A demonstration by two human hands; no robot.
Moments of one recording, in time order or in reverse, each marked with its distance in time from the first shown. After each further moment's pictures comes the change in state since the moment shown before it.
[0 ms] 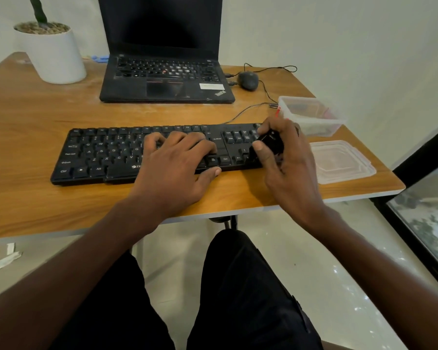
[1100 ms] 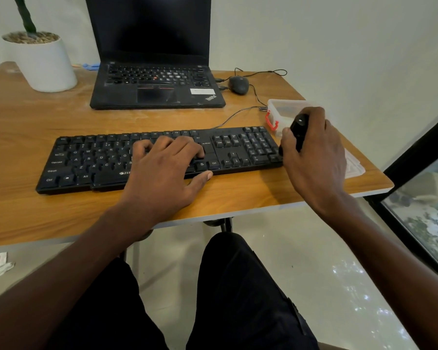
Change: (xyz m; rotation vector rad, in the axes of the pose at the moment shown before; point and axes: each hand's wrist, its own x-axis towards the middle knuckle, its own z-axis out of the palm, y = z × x) left_hand 0.000 0.005 -0.002 -0.029 0.004 -0.033; right_hand 0.019 0.019 -0.036 -0.442 0.099 0.272
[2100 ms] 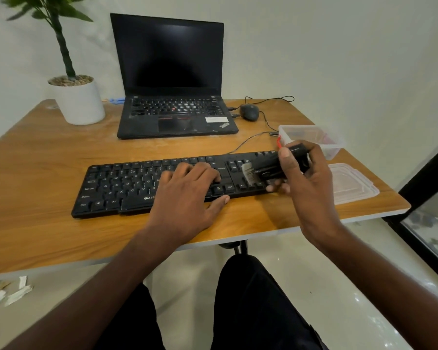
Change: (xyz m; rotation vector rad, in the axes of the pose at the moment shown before) left_hand 0.000 -0.001 -0.004 0.023 -0.057 -0.011; right_hand -0.024 -0.040 0.004 1.106 -0.159 0.232
